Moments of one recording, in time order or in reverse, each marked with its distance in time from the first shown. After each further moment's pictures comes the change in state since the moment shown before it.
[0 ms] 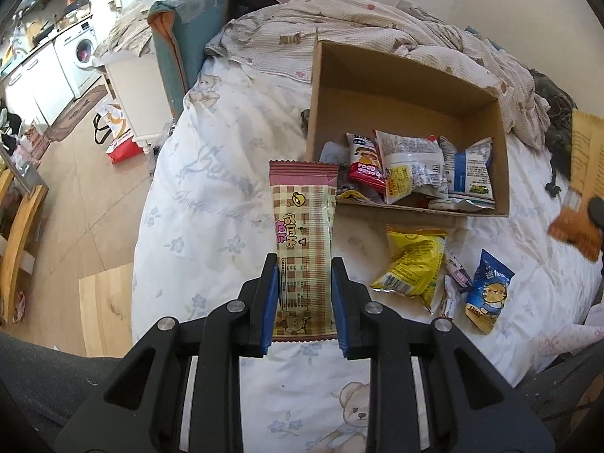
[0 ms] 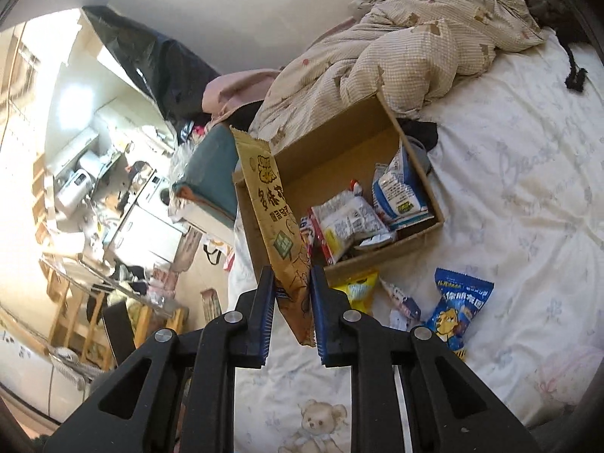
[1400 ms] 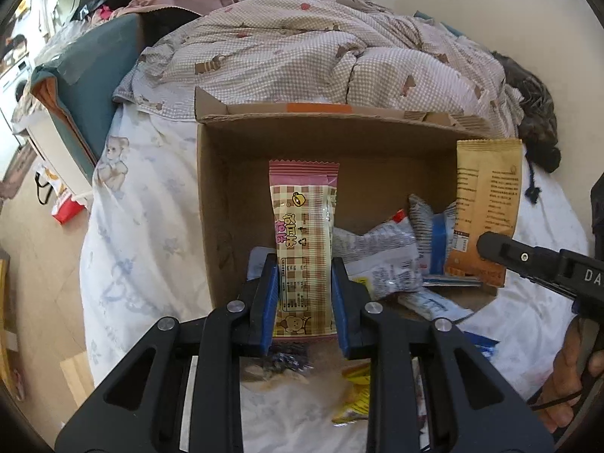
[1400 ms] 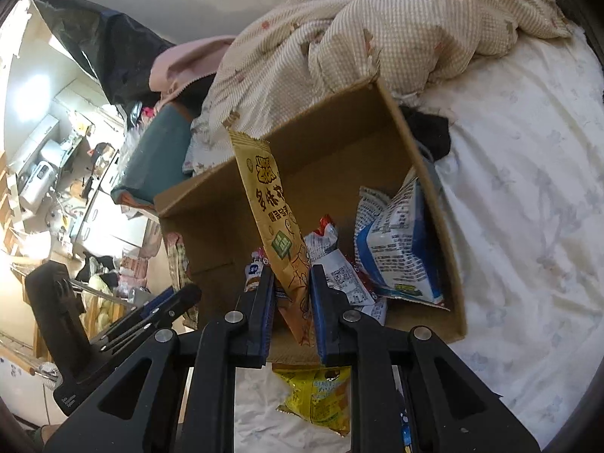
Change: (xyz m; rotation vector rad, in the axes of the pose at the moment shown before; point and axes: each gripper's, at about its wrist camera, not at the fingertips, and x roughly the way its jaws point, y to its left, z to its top) left arm 0.083 -0.056 0.128 0.167 0.013 -0.146; right arm 0.131 -0.032 0.084 0.013 0.188 -0.125
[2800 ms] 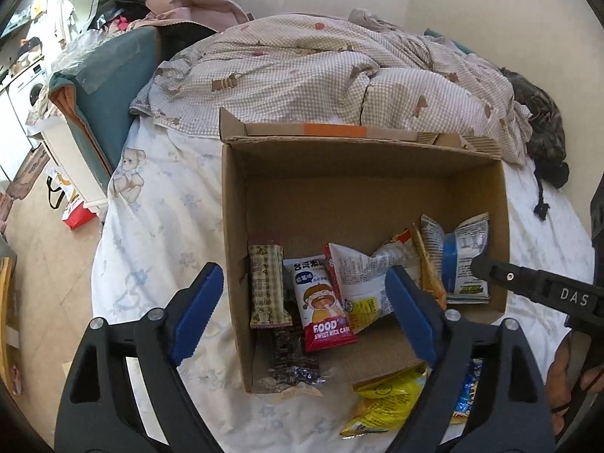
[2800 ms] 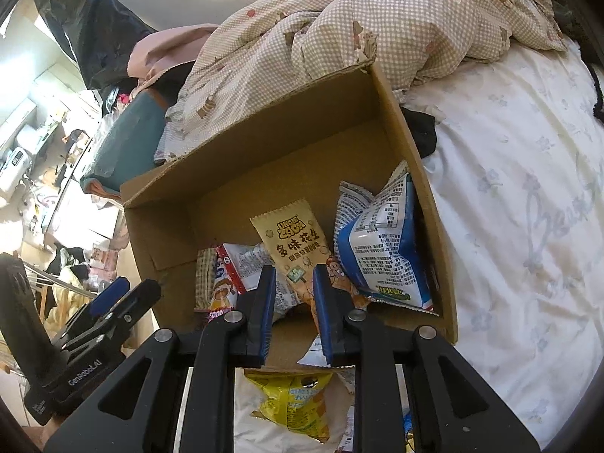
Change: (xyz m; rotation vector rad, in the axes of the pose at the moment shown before) left arm -0.011 0.005 0.002 -0.028 -0.080 0.030; right arm 0.009 0.000 0.003 -0.023 0.000 -0.119
